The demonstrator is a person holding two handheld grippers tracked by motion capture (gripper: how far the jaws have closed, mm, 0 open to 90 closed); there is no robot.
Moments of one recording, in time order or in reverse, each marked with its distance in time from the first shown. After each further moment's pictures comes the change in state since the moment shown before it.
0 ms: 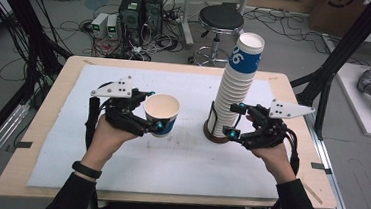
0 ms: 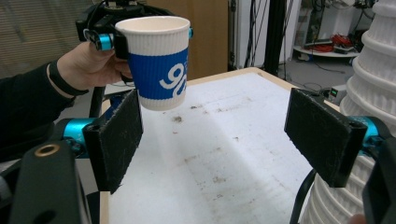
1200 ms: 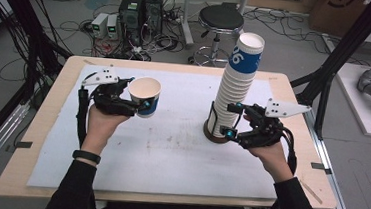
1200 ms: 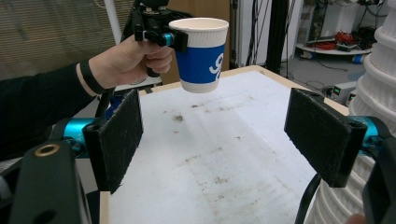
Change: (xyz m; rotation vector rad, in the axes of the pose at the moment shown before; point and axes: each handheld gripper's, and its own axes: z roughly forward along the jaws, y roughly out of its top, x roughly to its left) left arm 0.051 -0.018 -0.023 -0.018 0.235 -0.033; right arm -0.001 0.000 0.007 0.007 0.006 0.001
